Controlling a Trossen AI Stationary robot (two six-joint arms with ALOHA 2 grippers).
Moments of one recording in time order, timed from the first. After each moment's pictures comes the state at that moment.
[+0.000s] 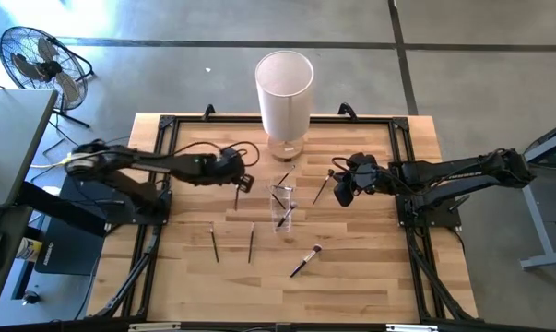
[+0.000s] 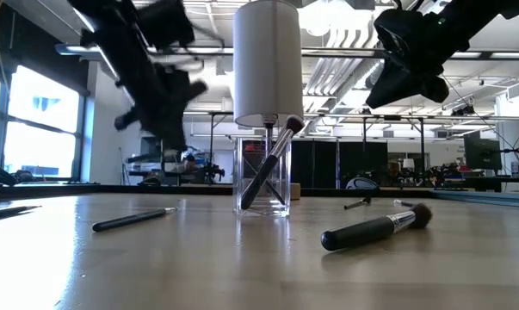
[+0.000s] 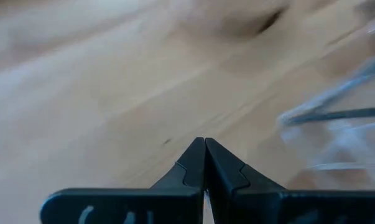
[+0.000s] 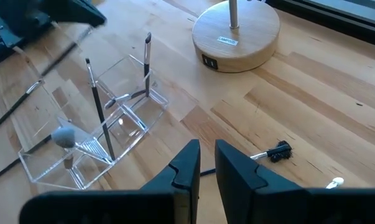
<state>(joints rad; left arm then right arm) 0.13 1.35 0.77 -0.36 -0.41 -0.79 0.03 1.01 0.67 -0.41 0.42 0.72</state>
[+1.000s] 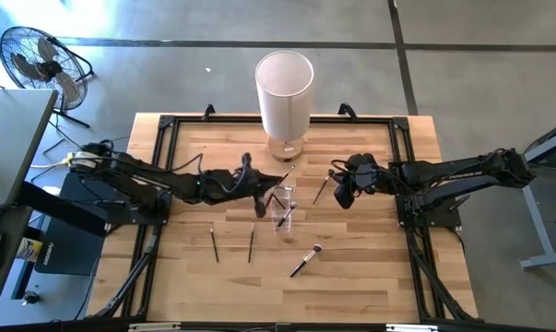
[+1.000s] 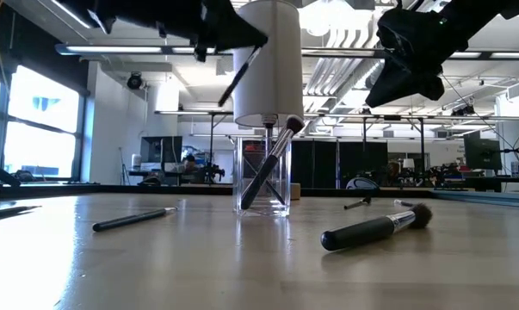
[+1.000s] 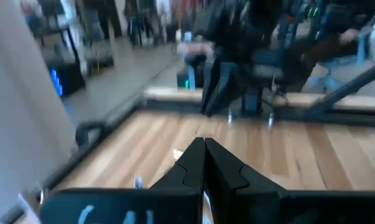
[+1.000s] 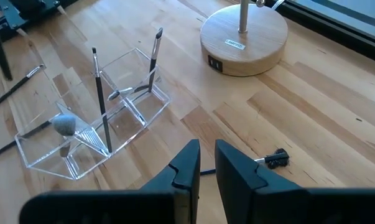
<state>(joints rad) -0.11 1.41 0.76 0.62 -0.41 0.05 0.03 1.01 0.67 -0.40 0.41 0.62</state>
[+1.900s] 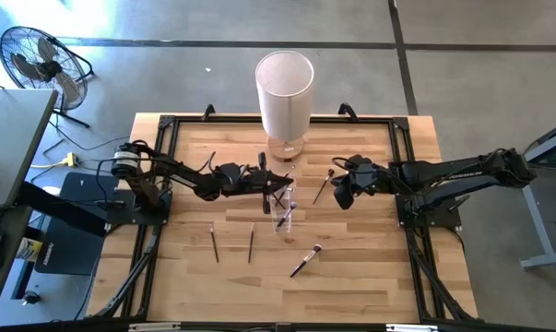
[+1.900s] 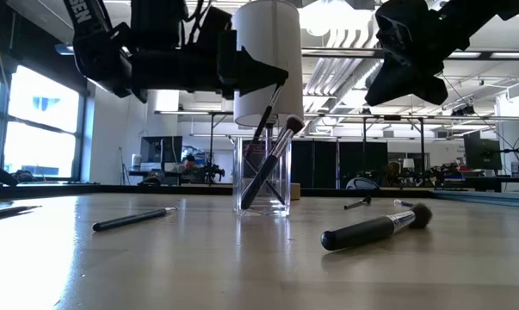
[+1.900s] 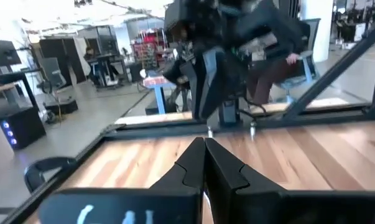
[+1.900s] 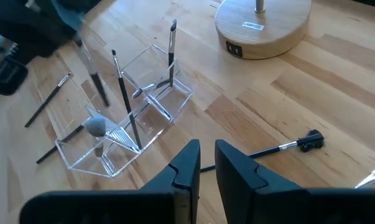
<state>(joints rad) 0.05 1.74 0.68 1.16 -0.06 0.15 0.03 1.01 0.67 -0.38 0.32 0.76</state>
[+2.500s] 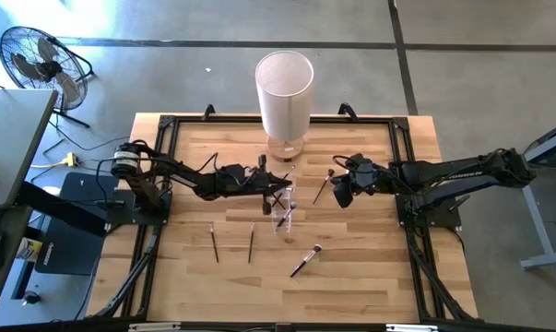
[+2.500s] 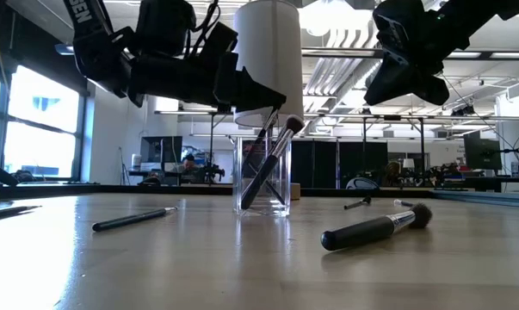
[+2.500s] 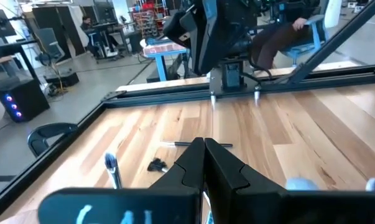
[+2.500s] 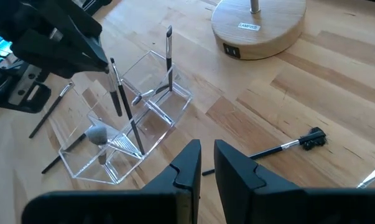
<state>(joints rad) 0.05 1.74 0.68 1.02 -0.08 0.15 0.03 1.01 0.67 -0.38 0.33 0.81</state>
